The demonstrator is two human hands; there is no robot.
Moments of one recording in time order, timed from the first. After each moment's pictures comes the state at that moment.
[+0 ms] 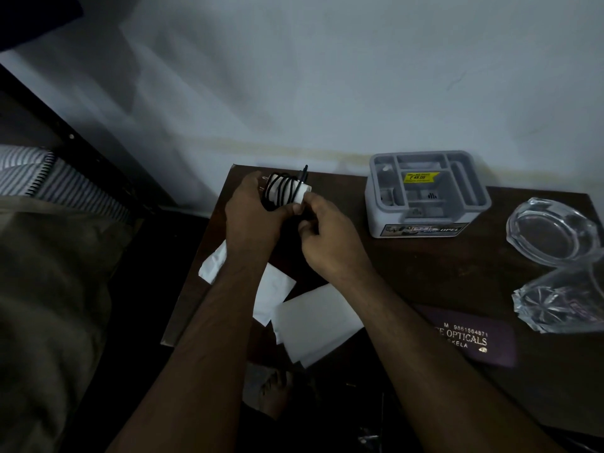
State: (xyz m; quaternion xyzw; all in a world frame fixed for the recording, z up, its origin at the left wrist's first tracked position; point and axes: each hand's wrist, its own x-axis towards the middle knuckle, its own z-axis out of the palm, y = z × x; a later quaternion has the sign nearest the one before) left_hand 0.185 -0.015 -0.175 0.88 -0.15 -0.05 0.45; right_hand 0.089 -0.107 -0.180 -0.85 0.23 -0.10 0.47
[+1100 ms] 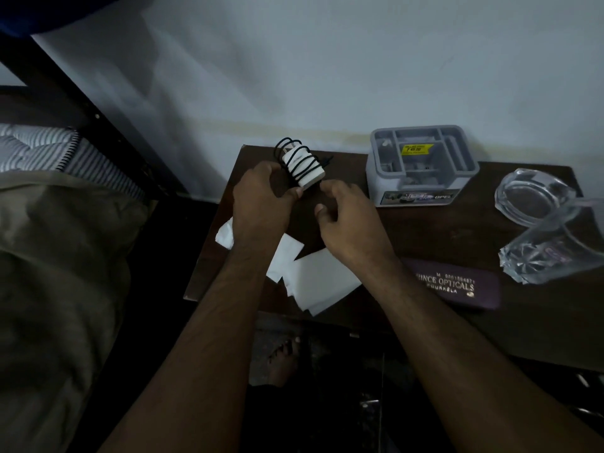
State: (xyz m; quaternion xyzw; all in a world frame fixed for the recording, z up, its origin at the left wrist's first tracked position) left_hand 0.142 0.010 -0.146 0.90 -0.19 -0.02 0.39; right_hand 0.043 -0.089 -0.161 -0.87 0.25 -0.13 0.39
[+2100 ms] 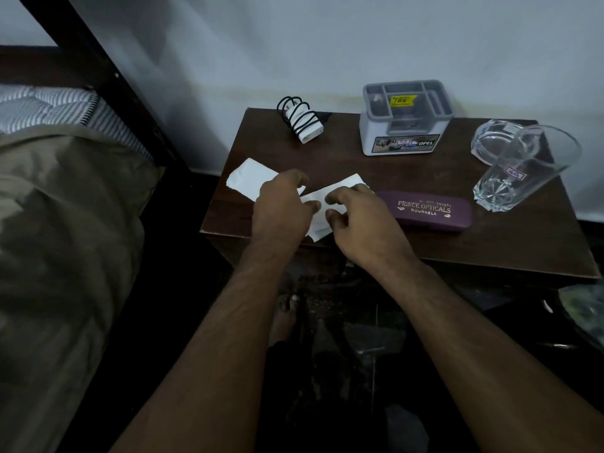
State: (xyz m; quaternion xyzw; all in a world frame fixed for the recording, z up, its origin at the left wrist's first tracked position) left_hand 0.044 0.064 -0.152 0.91 -0.24 -0.10 0.33; right_hand -0.058 -0.033 -0.158 -0.91 0.25 -0.09 0.32
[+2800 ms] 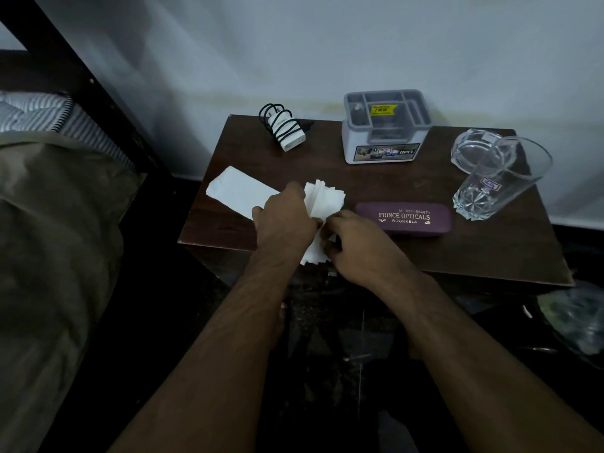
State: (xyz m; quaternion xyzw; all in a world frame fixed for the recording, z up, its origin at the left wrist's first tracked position) left_hand 0.032 0.030 -0.161 0.94 -0.23 -0.13 0.21; right_hand -0.074 -0.054 -0.167 -0.93 0.22 0.02 0.29
